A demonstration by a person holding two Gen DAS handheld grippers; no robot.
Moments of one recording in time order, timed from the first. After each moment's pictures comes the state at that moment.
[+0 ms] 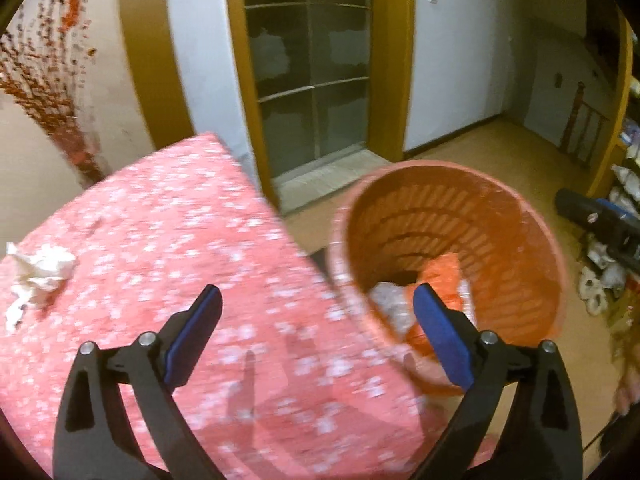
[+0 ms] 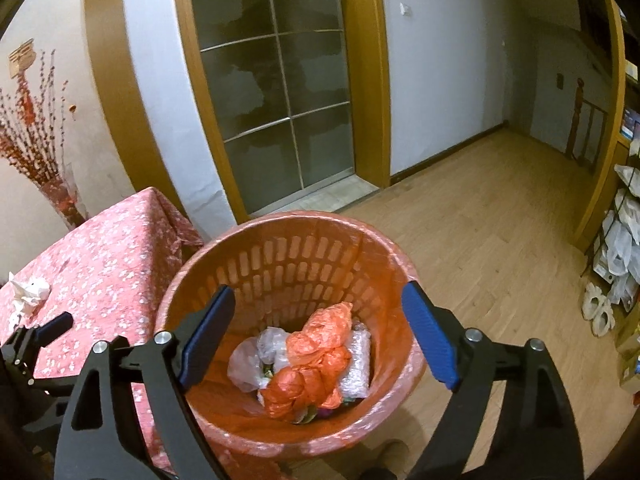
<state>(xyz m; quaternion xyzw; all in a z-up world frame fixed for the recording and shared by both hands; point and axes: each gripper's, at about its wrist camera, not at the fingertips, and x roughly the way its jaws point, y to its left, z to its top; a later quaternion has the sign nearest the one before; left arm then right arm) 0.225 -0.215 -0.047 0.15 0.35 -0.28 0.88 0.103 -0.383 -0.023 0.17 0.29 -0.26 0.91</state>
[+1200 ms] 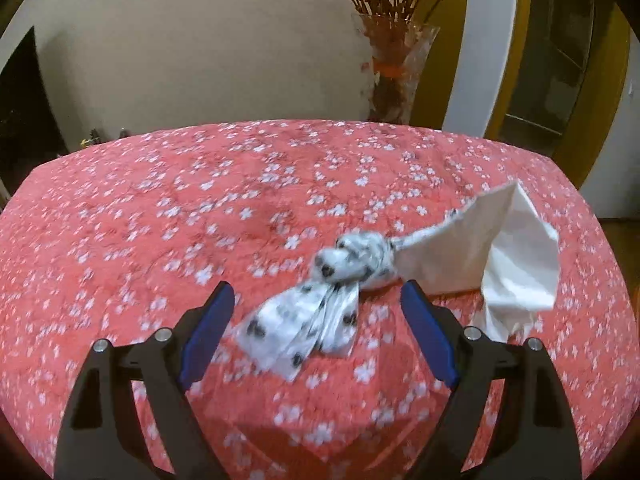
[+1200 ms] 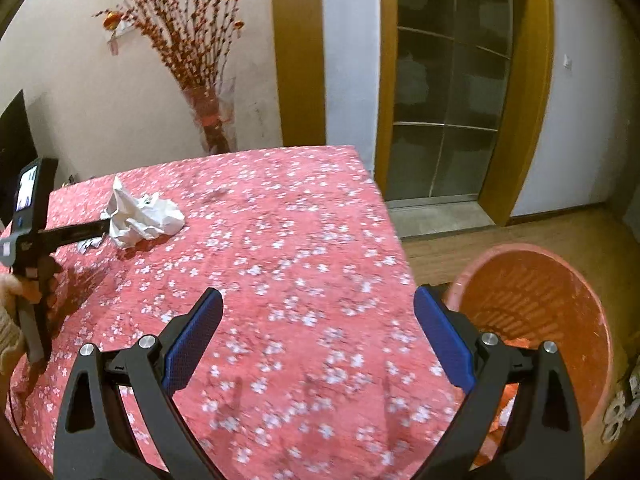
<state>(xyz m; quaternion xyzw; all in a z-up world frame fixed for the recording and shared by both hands) 0.435 0.124 -0.064 0.01 0.42 -0.02 0.91 0.227 -0.177 -0.017 0.05 0.33 -0.06 0.94</state>
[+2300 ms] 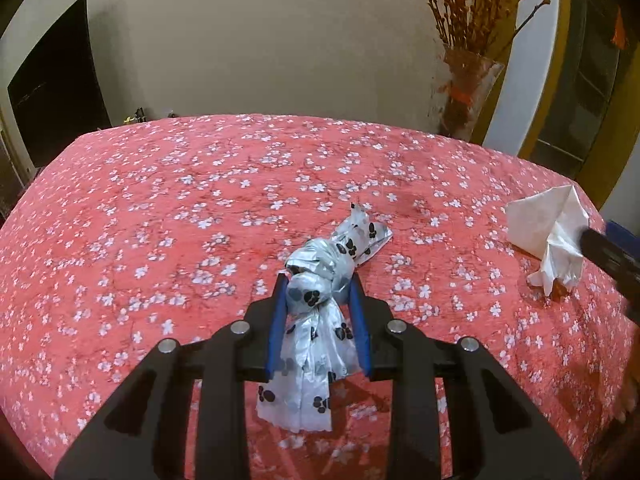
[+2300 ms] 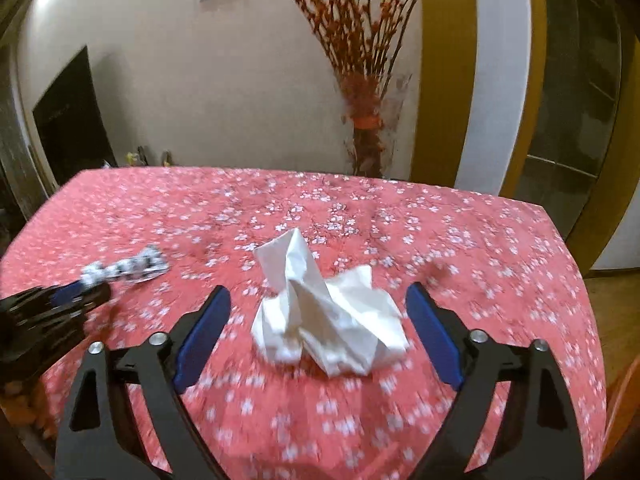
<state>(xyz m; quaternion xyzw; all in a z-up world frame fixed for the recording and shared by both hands) 0.389 0.228 -0.055 -0.02 0.41 0.03 0.91 0.389 -0.004 -0.021 0.00 0.34 0.08 0.94</state>
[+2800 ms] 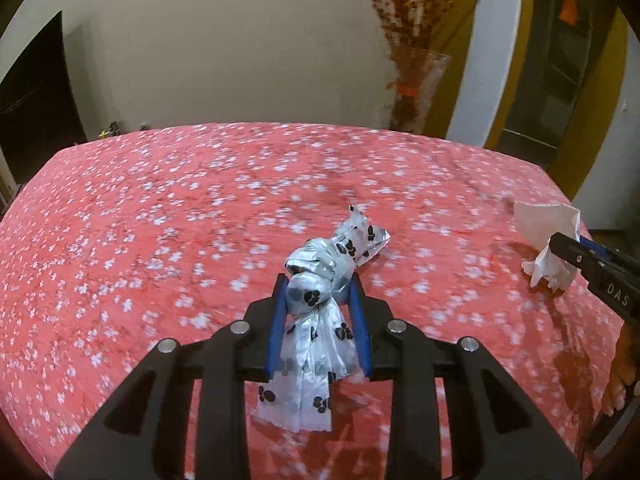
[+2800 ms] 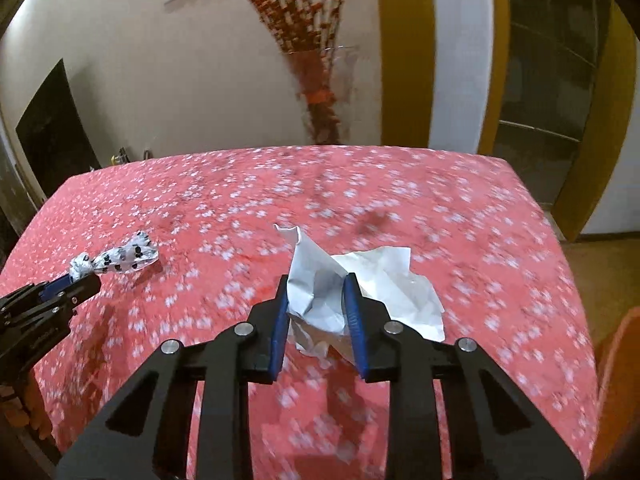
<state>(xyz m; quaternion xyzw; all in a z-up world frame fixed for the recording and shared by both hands) 0.357 0.178 -0.041 -0.01 0.40 -0.02 0.92 0.334 -0.068 -0.025 0.05 0.36 0.05 0.93</state>
